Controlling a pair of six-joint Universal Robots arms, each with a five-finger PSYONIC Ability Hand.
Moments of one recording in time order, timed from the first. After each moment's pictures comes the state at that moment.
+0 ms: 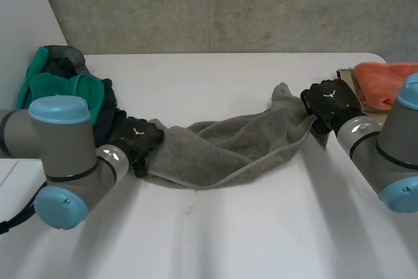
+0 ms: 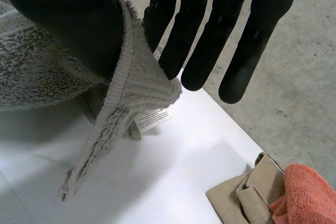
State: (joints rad) left arm 4.32 -2.18 -1.49 3.23 -1.46 3.70; right arm 1.84 -1.10 1.52 -0.25 1.39 2.65; left_hand 0.44 0.44 0.44 0.45 0.27; right_hand 1.13 1.18 1.19 1.19 1.00
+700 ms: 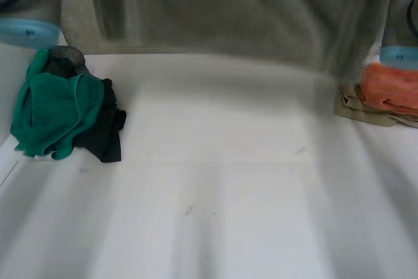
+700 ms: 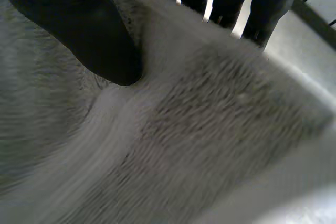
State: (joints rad) left arm 4.34 -2.10 -0.57 3.43 -1.58 3.71; right arm 1.84 -1.03 0.80 -0.58 1.69 2.80; left_hand 1.13 1.20 1.19 1.19 0.99; right_hand 1.13 1.18 1.19 1.20 1.00
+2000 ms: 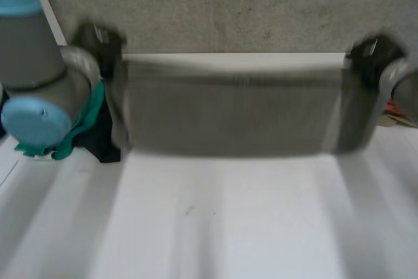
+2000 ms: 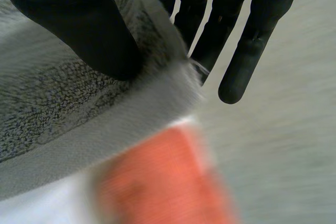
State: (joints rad) left arm 4.34 -2.11 -0.93 3.03 -1.65 3.80; right arm 1.71 -0.97 0.96 0.08 1.43 2.32; left_hand 1.13 1.20 1.19 1.20 0.99; right_hand 1.13 1.18 1.19 1.20 1.02
